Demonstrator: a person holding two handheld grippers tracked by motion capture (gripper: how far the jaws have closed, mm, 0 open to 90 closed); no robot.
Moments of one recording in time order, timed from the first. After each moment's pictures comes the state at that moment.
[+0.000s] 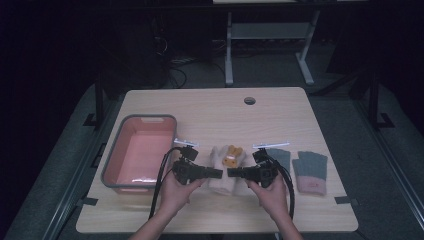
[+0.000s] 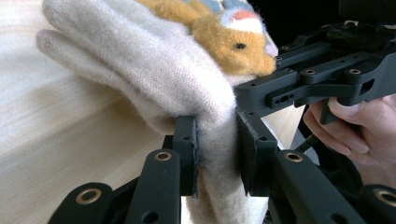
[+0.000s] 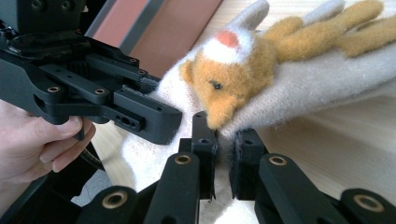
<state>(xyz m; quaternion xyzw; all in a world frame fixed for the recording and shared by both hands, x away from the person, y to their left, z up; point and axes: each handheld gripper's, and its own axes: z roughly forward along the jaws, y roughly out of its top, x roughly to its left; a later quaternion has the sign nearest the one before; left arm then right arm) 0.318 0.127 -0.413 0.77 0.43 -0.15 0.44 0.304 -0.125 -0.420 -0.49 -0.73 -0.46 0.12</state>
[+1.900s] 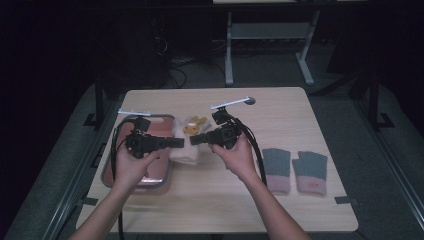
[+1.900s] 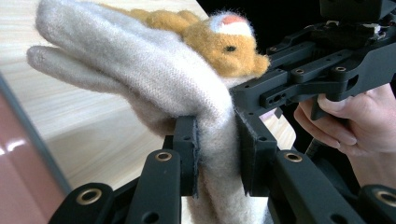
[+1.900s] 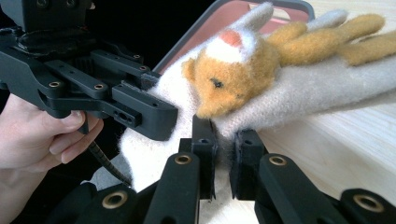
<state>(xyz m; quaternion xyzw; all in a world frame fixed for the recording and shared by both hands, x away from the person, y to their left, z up) 0.340 0.227 -0.324 0.74 0.44 -0.09 0.49 0.363 -0.031 -0.326 -0.41 -0.77 -0.47 0.12</state>
